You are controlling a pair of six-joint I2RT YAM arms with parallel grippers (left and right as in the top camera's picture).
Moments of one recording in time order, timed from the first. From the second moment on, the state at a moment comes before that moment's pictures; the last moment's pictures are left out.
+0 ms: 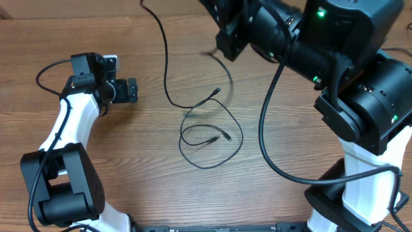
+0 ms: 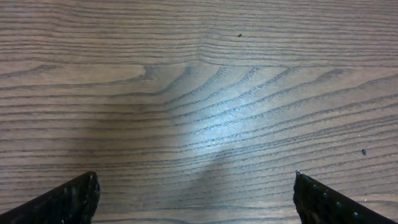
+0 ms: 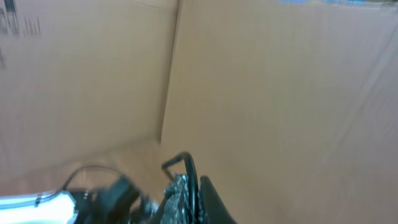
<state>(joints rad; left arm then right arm) 0.18 1.77 1.18 -0.44 0.18 0.11 0.68 1.90 2.95 -1.06 -0.18 -0.17</state>
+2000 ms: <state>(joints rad) 0.18 1.77 1.18 -0.28 0.31 0.05 0.68 1.89 2.92 -0.70 0.27 -0.95</state>
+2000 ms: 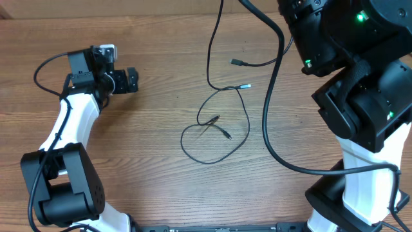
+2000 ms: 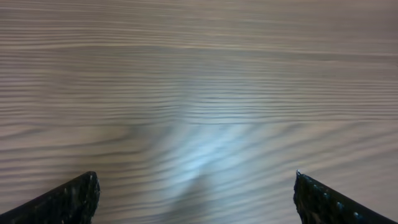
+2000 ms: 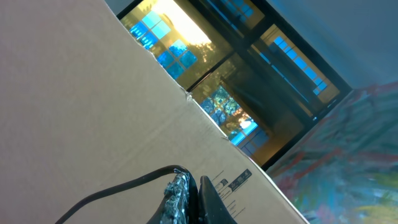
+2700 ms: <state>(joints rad) -0.21 1.77 1.18 -0.13 0.91 0.21 0.68 1.89 2.92 -0.77 0.27 -0.93</state>
